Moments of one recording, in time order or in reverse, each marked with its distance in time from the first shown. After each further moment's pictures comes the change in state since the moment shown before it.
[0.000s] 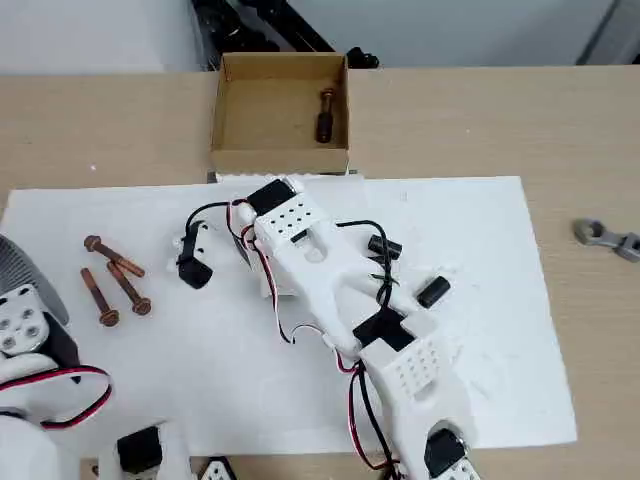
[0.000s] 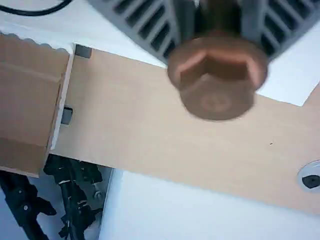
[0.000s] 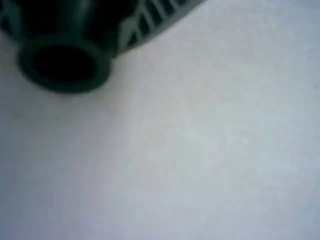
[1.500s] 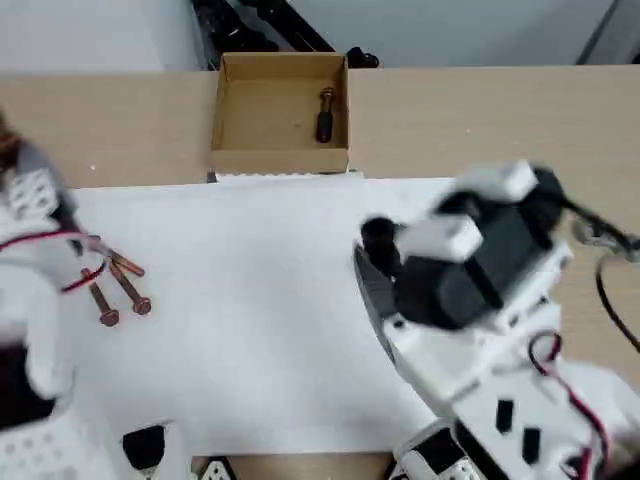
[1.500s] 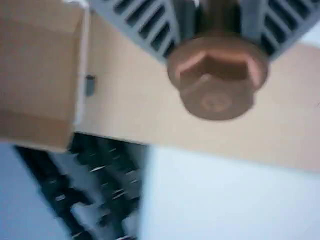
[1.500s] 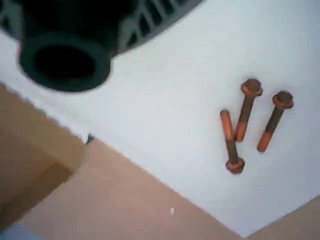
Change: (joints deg) left arm 8.5 7.8 22.1 -31.6 0.1; right arm 3.3 -90.7 11.2 7.5 -49.8
